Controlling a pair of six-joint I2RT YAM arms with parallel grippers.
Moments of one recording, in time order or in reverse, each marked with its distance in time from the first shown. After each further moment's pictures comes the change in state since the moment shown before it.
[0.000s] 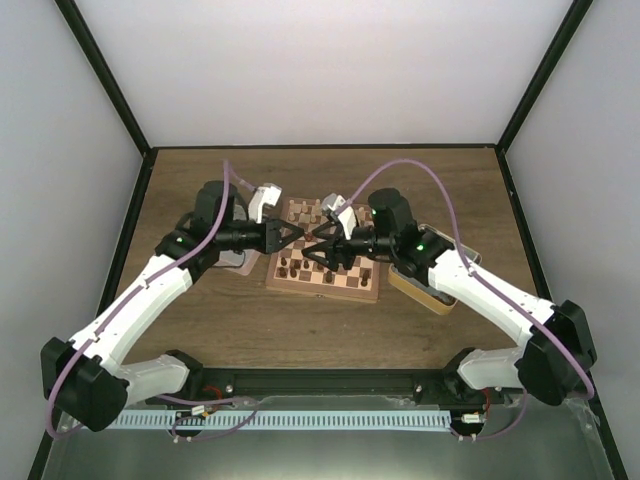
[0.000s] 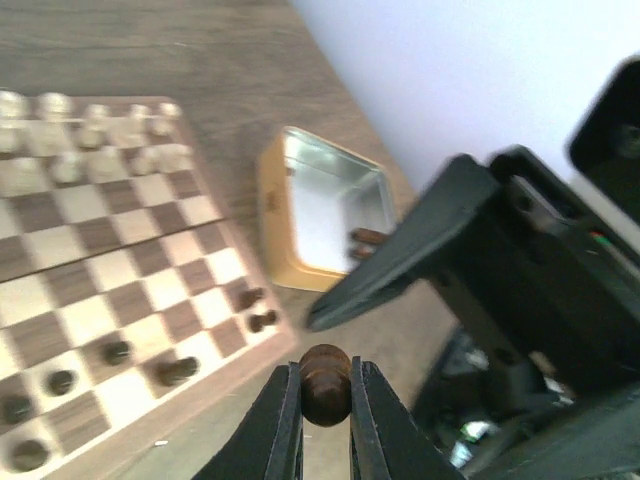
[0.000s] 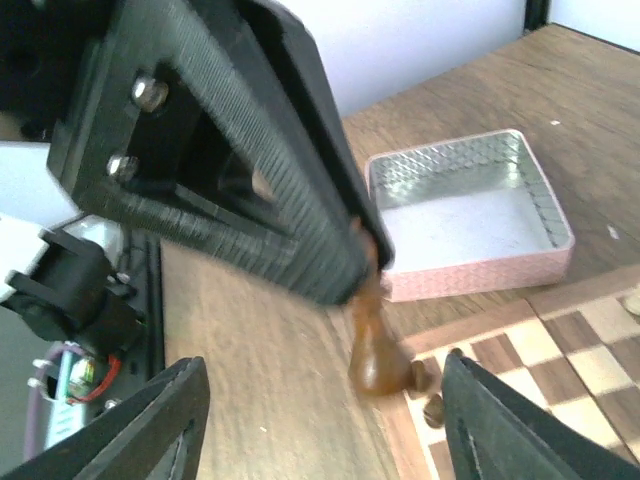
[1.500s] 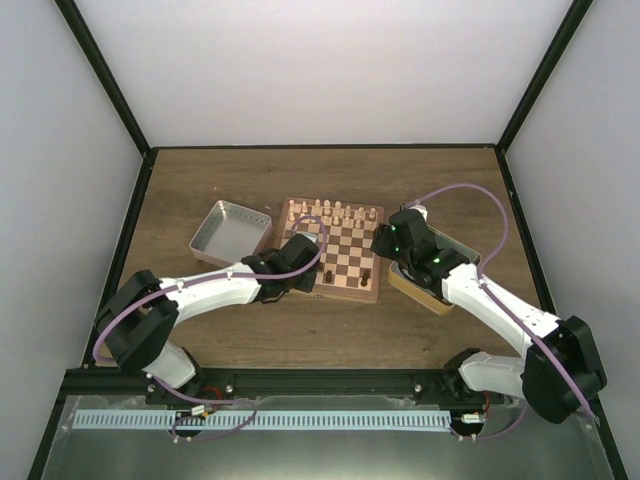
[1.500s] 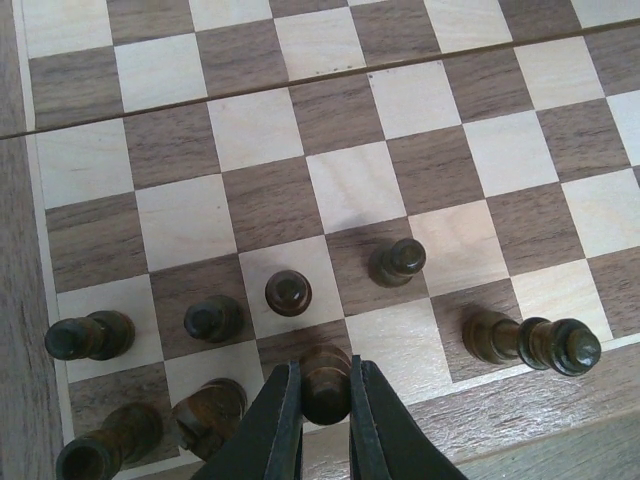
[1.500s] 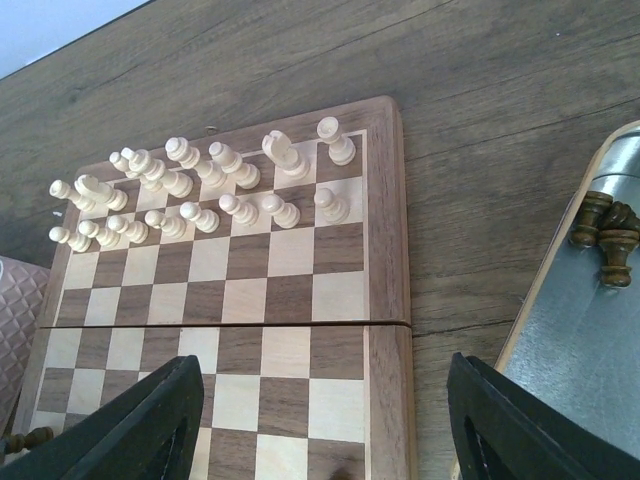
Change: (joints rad) left arm -0.381 0.373 -0.153 0.086 -0.945 -0.008; right arm -0.153 -0.105 -0.238 -0.143 0.869 0.690
